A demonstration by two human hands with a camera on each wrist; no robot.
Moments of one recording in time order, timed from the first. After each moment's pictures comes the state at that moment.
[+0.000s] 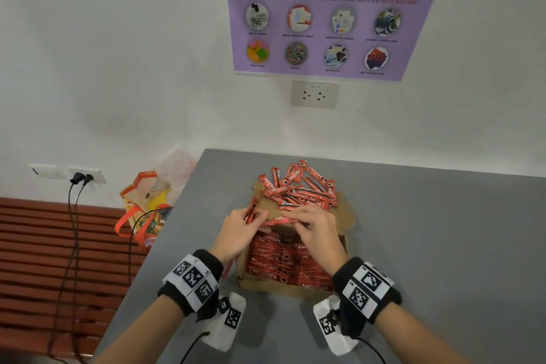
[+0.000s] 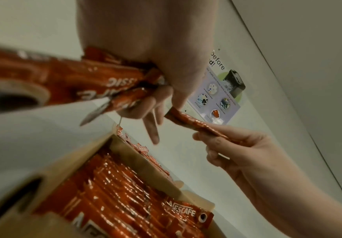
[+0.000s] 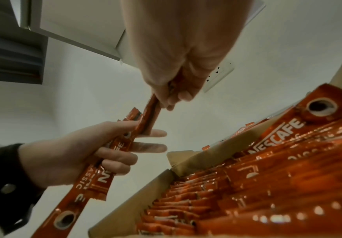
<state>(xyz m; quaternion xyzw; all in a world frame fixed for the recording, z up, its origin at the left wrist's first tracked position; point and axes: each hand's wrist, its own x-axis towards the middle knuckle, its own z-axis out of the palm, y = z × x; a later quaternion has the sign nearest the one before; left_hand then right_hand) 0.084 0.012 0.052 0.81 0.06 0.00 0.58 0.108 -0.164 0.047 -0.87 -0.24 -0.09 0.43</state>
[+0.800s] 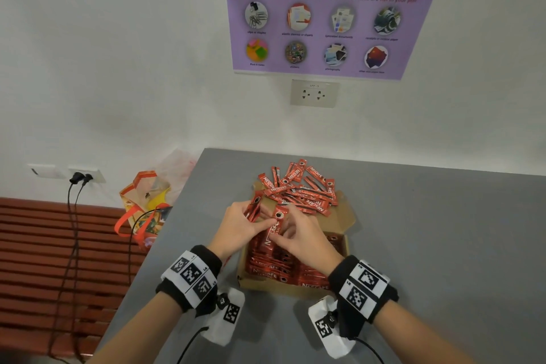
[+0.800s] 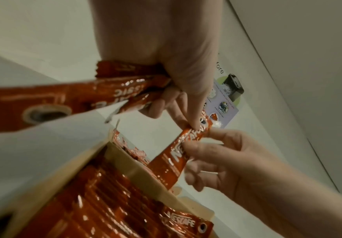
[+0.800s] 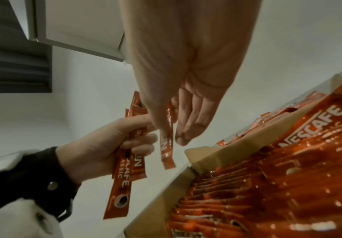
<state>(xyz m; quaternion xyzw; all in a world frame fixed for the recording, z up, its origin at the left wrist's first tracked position) 0.087 0.014 0.061 0.81 -0.01 0.04 0.59 0.102 -0.149 0.049 -0.86 -0.24 0.06 0.45</state>
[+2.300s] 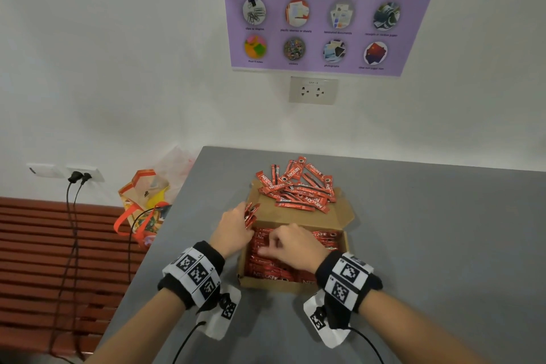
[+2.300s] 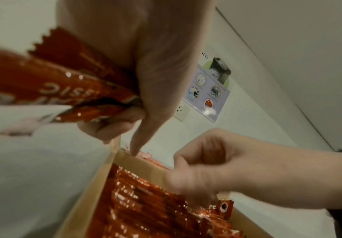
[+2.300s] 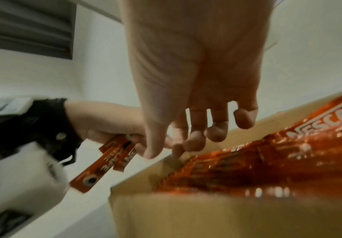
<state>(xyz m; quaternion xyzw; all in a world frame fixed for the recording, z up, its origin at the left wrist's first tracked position) 0.100 0.025 0.038 0.94 0.04 -0.02 0.33 0.104 -0.136 0.045 -0.92 -0.29 0.17 0.21</state>
